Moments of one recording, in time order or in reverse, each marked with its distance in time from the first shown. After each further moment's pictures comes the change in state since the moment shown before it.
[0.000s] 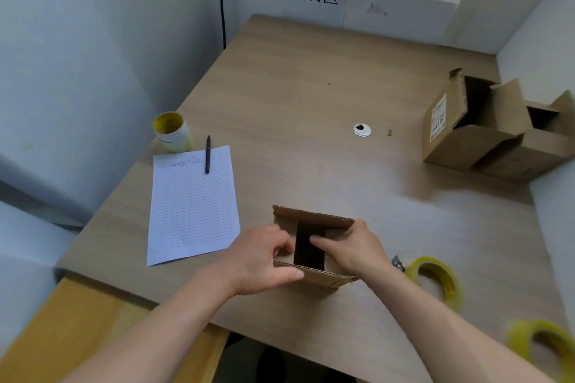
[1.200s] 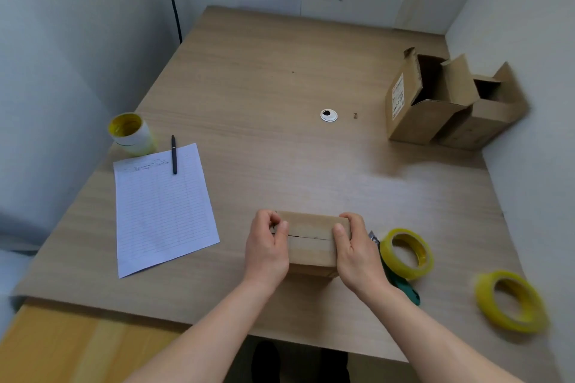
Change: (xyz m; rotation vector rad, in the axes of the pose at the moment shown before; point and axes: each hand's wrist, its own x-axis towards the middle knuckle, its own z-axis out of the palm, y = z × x) left_hand 0.029 0.028 0.081 -0.633 0.526 -0.299; right_hand -0.047 0.048 0.007 0.255 0.255 -0.152
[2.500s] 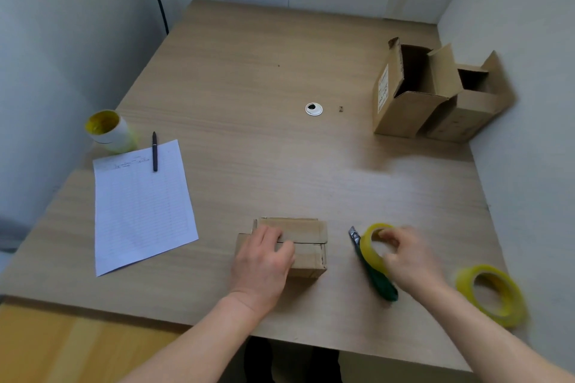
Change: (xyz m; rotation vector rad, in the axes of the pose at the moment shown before) left_hand -0.026 -0.014 0.027 0.810 0.007 0.761; right_hand 0.031 0.095 -0.101 -0.464 -0.009 0.022
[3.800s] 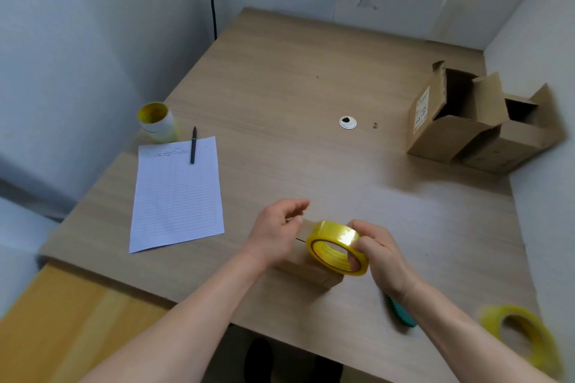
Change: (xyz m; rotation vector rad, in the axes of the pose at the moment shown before) left_hand 0.056 -0.018 -0.045 -0.947 -0.173 -0.651; right_hand -0.014 -0.112 -0.010 0.780 -0.346 -0.363
